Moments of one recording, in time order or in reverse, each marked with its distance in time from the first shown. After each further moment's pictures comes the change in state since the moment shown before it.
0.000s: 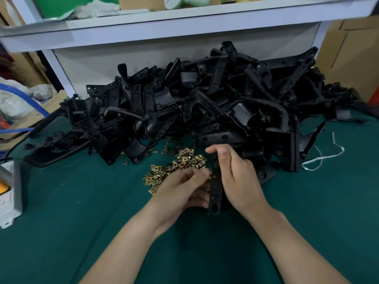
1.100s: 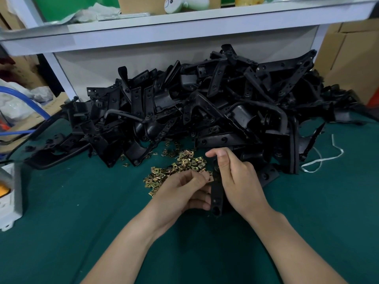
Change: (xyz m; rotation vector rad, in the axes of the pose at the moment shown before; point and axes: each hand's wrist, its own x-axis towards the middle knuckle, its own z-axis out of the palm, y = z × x) left_hand 0.000 0.001 -0.001 0.002 -0.007 0.007; right_hand 0.001 -0.005 -0.004 -0.061 -0.020 0.004
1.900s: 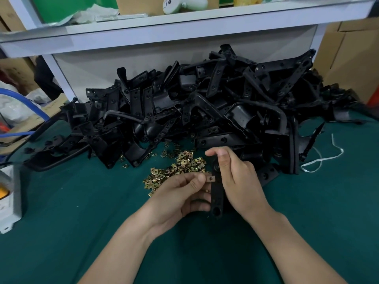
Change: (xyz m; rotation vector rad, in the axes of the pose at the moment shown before) left_hand 0.002 0.001 -0.005 -0.082 -0.076 -0.065; right_hand 0.001 -0.001 -0.001 0.047 0.005 0.001
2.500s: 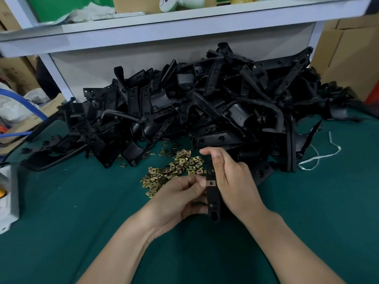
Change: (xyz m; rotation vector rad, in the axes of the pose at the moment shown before) left_hand 0.000 -0.005 0.007 0.010 -0.058 -0.009; right_hand -0.004 0.000 0.004 0.024 -0.018 0.005
